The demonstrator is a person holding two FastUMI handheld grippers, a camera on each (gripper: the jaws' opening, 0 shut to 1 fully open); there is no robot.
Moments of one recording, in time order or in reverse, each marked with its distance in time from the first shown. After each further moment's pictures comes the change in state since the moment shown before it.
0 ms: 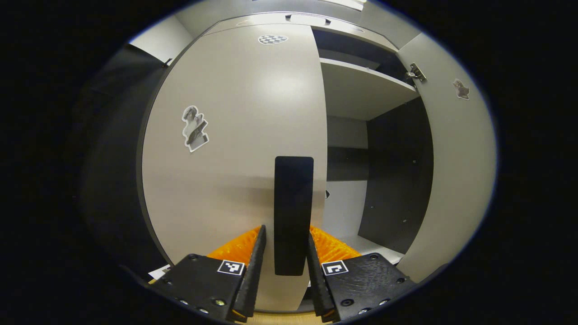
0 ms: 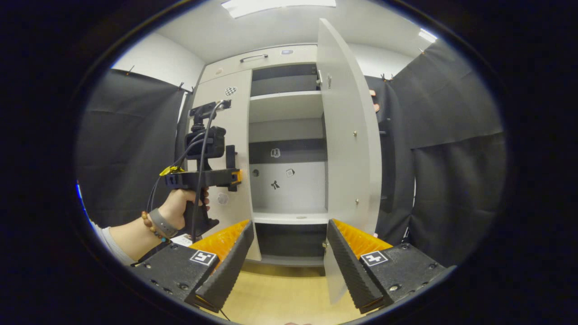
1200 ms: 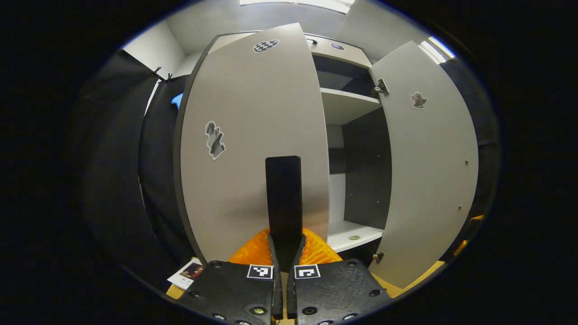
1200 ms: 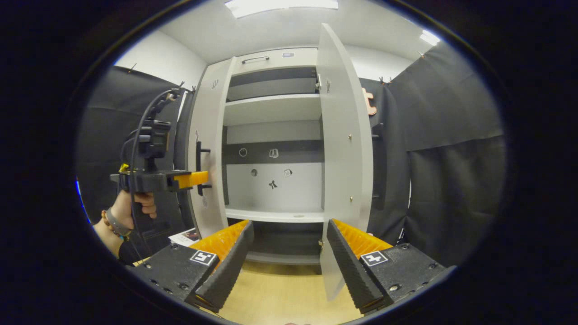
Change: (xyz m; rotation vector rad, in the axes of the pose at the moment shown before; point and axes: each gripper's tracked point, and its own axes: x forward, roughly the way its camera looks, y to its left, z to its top) left arm -0.080 0.023 0.004 0.068 -0.016 -0.082; right arm -0.018 -0.004 0.001 -0.008 -0.018 -0.030
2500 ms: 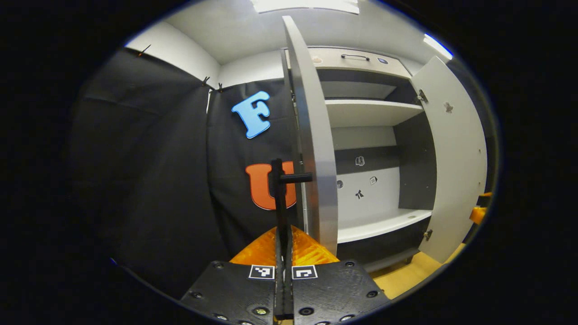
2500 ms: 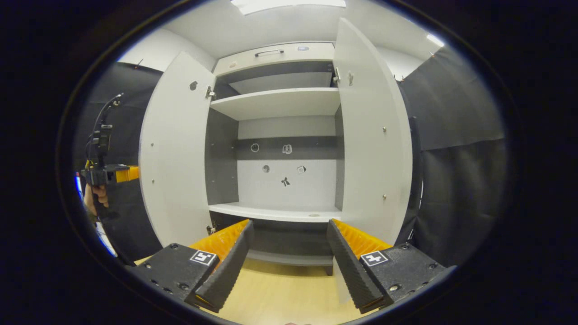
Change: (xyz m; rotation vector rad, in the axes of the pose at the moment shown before) left arm -0.105 0.163 -0.011 -0.038 -0.009 0.237; right arm 0.025 0.038 -0.012 -0.036 0.032 0.065
